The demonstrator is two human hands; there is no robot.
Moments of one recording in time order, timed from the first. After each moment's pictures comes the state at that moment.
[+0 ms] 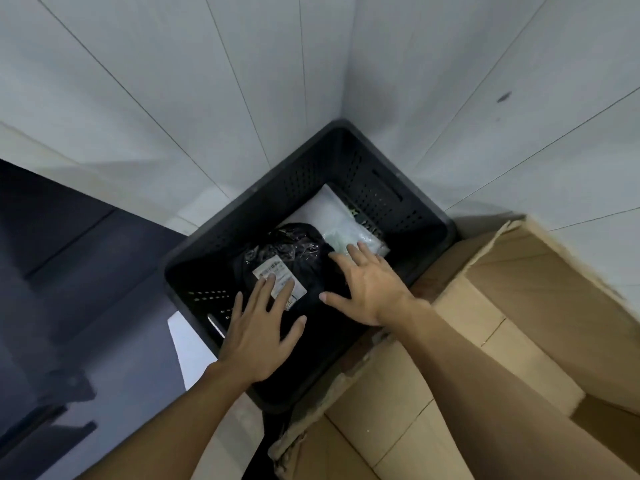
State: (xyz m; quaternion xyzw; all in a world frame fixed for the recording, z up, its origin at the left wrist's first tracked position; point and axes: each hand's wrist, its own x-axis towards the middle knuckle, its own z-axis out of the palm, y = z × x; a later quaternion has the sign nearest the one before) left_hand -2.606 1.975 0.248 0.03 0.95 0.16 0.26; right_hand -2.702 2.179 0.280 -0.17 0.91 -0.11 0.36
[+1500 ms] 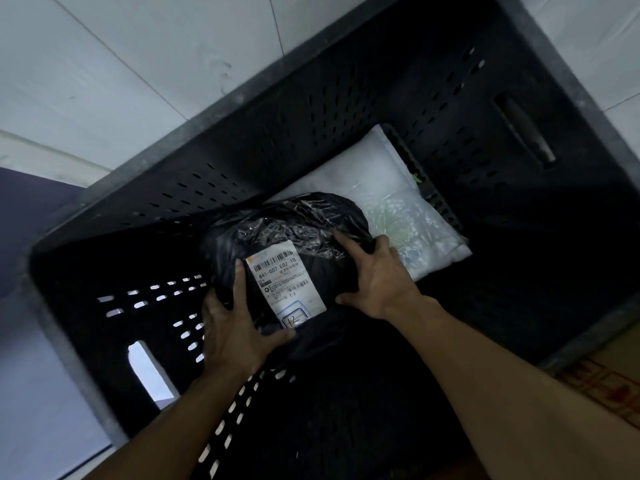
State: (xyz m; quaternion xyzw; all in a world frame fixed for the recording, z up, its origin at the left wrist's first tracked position) left_hand -2.618 1.947 0.038 -0.33 0.87 0.26 0.27; right_hand -2.749 2.142 0.040 -0.11 0.88 -0.16 0.43
